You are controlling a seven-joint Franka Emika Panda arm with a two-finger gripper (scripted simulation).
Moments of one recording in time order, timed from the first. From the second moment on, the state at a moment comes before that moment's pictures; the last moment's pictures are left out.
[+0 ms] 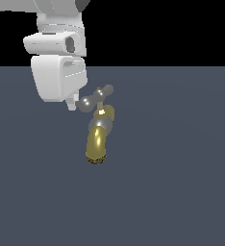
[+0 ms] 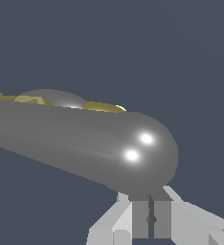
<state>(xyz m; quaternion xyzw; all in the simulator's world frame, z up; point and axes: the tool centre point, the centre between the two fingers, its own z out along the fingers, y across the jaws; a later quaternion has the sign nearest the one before) -0.095 0.101 0.198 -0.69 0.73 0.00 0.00</state>
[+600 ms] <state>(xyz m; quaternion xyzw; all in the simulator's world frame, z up) -0.104 0.050 0.198 -0.69 0.73 0.00 0.00</state>
